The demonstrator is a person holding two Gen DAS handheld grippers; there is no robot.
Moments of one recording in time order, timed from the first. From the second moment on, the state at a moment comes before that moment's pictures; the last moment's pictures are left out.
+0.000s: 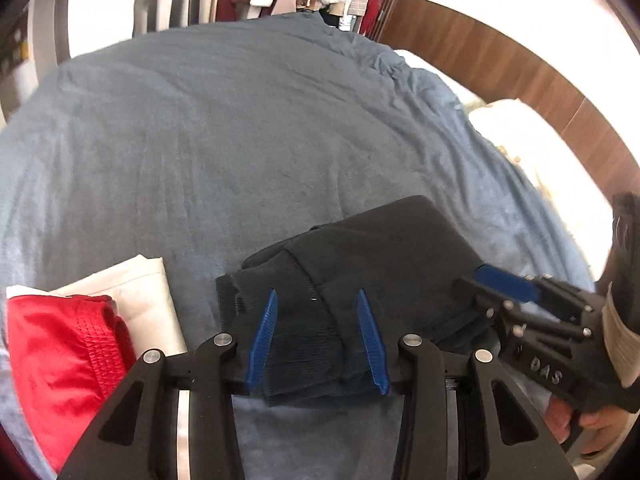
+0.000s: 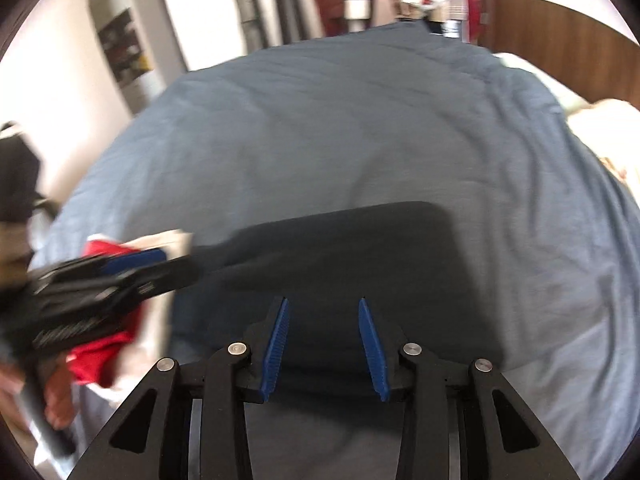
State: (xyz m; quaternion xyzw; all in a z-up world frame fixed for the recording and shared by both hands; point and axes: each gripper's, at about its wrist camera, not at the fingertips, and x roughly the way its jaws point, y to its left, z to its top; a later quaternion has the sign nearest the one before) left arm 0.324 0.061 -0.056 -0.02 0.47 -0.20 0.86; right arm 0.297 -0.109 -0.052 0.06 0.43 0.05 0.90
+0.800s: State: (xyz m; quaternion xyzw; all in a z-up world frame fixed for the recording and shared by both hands) left arm 0.309 0.066 -0.058 0.00 0.46 -0.09 0.88; right arm 0.272 -0.189 -0.045 0.10 0.44 -0.02 0.89
